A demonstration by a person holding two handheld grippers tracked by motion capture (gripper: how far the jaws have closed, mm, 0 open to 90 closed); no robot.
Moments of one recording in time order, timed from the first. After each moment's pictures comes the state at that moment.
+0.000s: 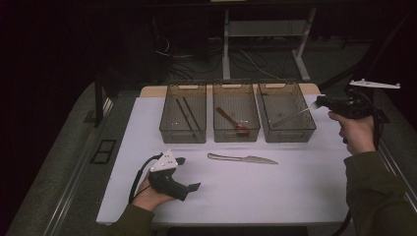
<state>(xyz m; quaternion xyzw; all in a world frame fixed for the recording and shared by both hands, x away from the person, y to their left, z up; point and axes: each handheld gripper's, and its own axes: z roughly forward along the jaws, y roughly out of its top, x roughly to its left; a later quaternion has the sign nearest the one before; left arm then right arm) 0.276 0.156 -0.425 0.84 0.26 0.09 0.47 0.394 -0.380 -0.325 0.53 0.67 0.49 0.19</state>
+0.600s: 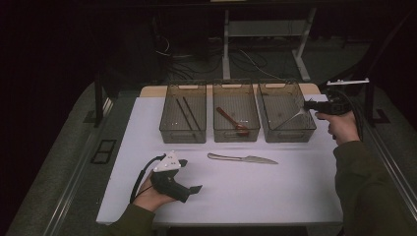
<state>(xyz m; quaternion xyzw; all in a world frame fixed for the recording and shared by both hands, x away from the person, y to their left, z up) 0.276 0.152 -0.428 0.85 0.25 0.07 0.46 0.441 -0.366 -0.357 0.54 0.72 0.42 0.13</state>
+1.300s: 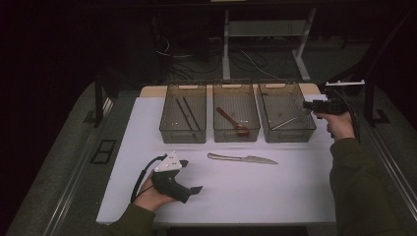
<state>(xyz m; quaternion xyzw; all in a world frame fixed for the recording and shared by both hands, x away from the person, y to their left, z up) 0.276 0.150 -0.429 0.85 0.25 0.07 0.46 0.458 -0.373 -0.377 0.57 0.70 0.38 0.19</state>
